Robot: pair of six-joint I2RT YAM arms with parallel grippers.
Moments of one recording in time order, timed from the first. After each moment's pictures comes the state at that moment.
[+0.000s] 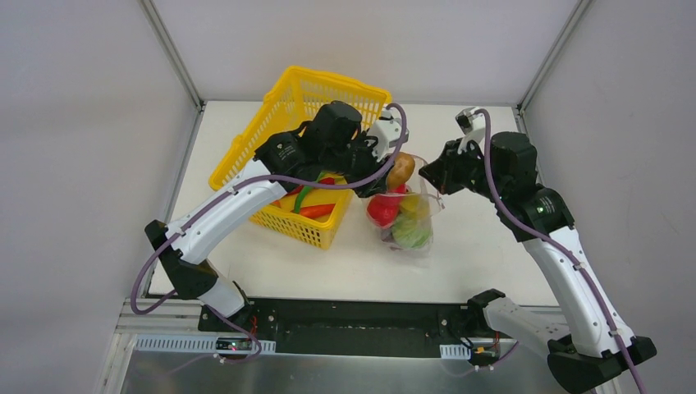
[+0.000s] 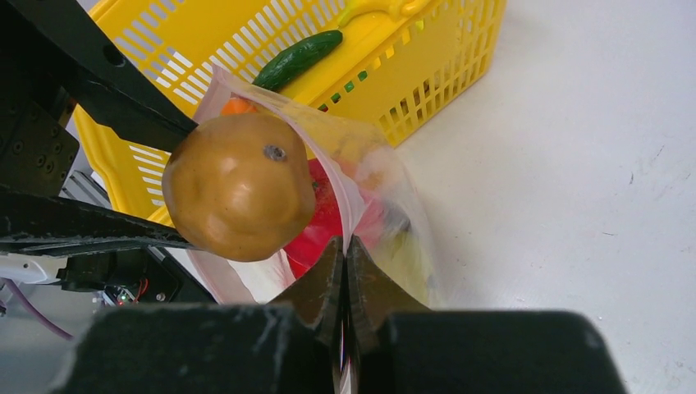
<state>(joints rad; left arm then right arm) -0.90 1.55 1.80 -0.84 0.23 0.09 0.44 0.97 1.26 -0.68 -0.30 0.24</state>
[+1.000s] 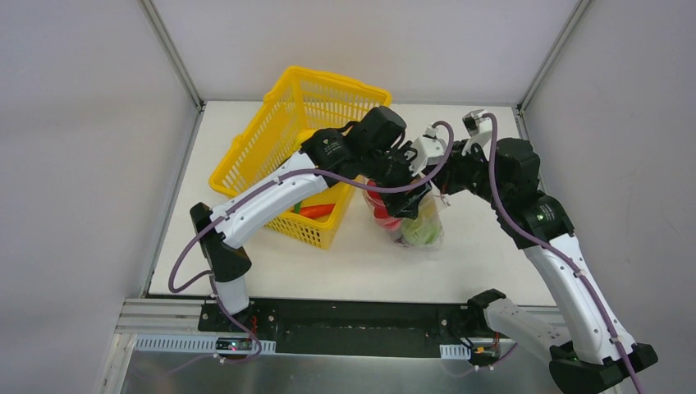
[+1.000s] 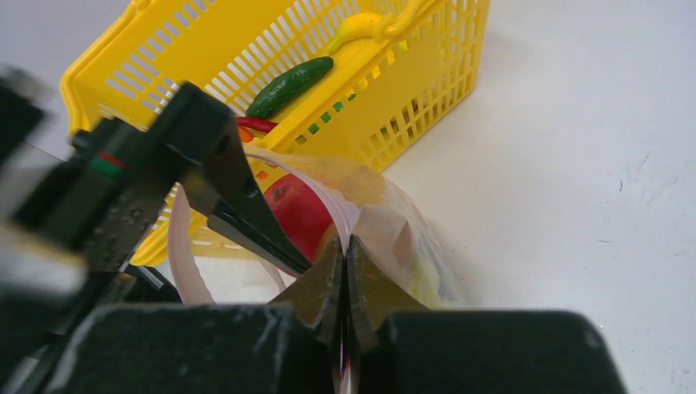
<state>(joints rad) -0.99 1.77 2.03 -0.95 0.41 0.14 0.44 0.93 1.20 -0.60 -0.26 0.28</state>
